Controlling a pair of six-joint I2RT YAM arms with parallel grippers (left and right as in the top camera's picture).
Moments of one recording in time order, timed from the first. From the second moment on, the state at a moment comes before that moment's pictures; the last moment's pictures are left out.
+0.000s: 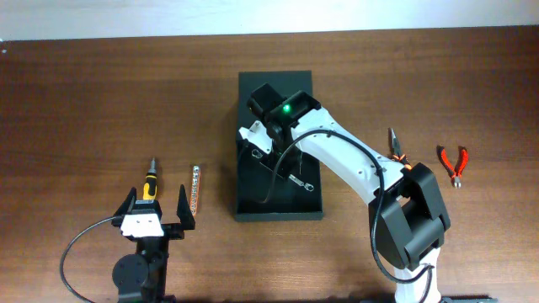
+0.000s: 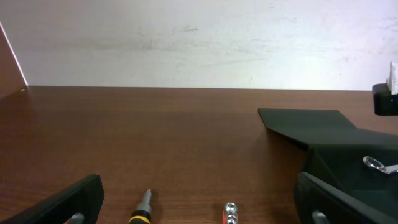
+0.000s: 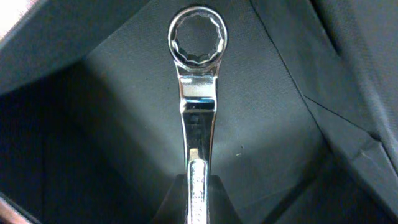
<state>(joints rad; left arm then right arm) 0.08 0.01 0.01 -0.07 0.05 -0.02 0.64 2.07 1.73 -1.17 -0.11 -0.31</state>
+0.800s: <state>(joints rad) 0.08 0.01 0.01 -0.07 0.05 -0.02 0.64 2.16 1.68 -1.11 -0.12 -0.29</state>
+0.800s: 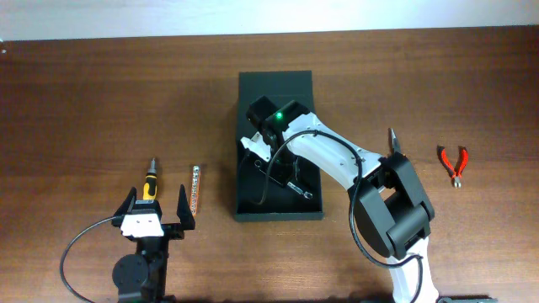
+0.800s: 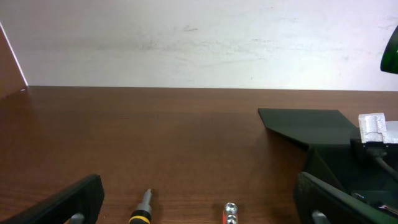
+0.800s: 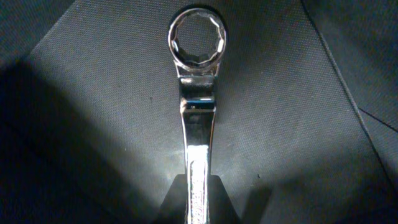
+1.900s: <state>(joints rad) 0.08 0.01 0.01 -0.07 0.05 -0.02 0.64 2.16 1.60 -1.09 -0.12 -0.25</state>
